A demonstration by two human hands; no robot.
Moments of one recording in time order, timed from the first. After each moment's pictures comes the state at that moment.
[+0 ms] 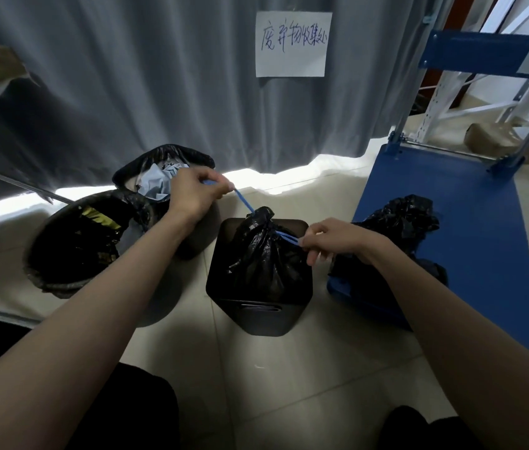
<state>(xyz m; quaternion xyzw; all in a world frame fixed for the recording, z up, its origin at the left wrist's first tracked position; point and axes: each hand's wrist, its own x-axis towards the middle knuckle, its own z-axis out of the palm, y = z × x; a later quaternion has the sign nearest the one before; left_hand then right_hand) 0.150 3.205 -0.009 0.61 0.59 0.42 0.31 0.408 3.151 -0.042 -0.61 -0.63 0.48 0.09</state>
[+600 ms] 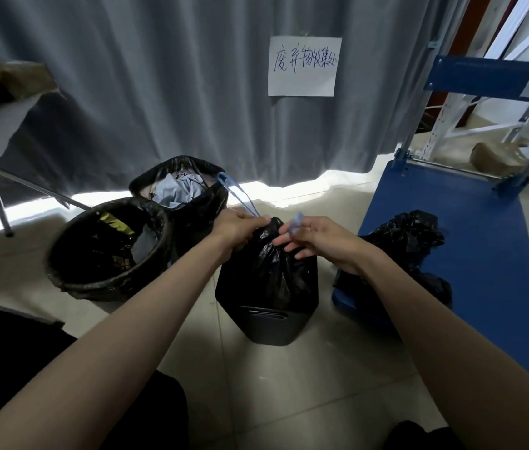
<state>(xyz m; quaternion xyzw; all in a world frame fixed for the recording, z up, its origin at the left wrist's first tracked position) 0.182 3.191 -0.046 0.49 0.63 0.35 0.49 0.378 3.148 -0.040 -0.48 -0.58 0.58 0.31</state>
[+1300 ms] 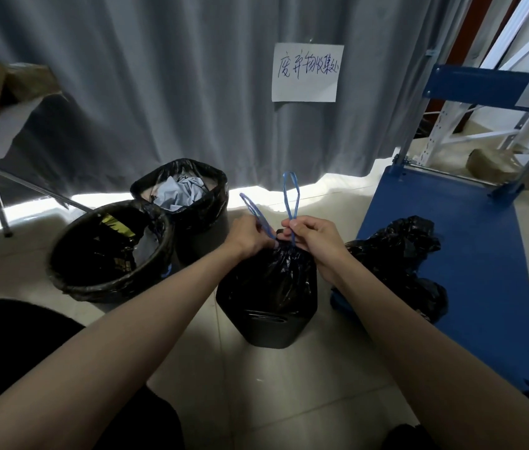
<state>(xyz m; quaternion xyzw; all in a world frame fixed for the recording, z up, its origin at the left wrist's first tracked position) 0.197 3.183 -0.036 0.68 0.62 0.21 0.32 0.350 3.148 -0.044 -0.51 -0.42 0.55 0.51</state>
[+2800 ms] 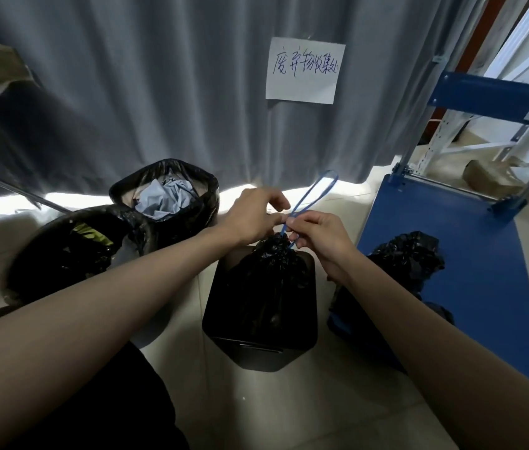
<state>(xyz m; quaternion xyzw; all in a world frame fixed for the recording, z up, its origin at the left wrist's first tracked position) 0.207 3.237 -0.006 0.79 0.49 0.27 0.25 0.360 3.198 -0.035 -0.52 -0.44 0.54 0.50</state>
